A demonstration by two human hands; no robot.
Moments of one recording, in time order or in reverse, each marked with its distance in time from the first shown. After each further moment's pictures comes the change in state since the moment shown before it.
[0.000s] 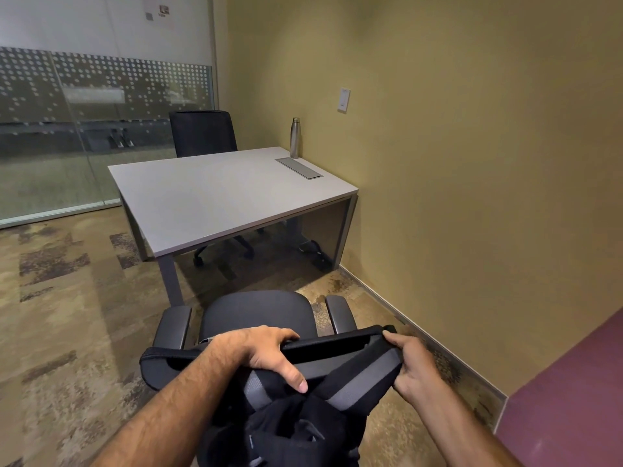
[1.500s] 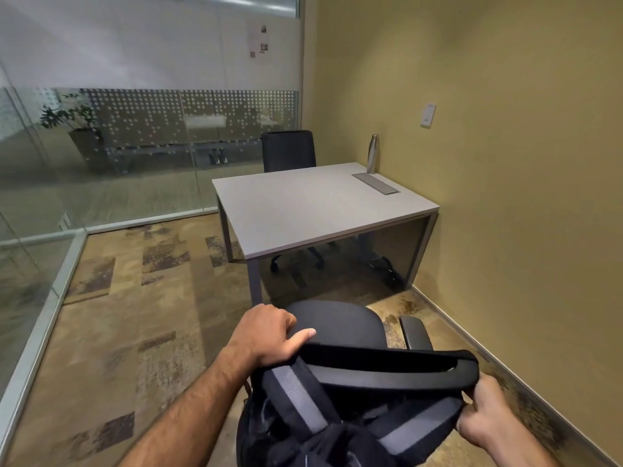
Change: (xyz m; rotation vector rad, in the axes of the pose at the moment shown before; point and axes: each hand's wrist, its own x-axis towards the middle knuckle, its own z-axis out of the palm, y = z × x) left_hand -0.095 -0.088 -0.011 0.429 0.873 -0.002; right_hand -0.023 0.025 0.033 0.070 -0.030 0.228
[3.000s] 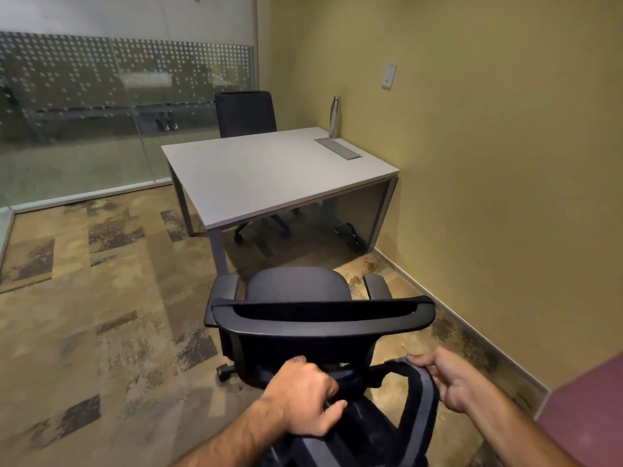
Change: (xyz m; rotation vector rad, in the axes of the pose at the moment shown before) left_hand -0.071 0.117 0.082 -0.059 -0.203 0.449; right_hand -0.006 0.009 -0.059 -0.598 -0.028 0.021
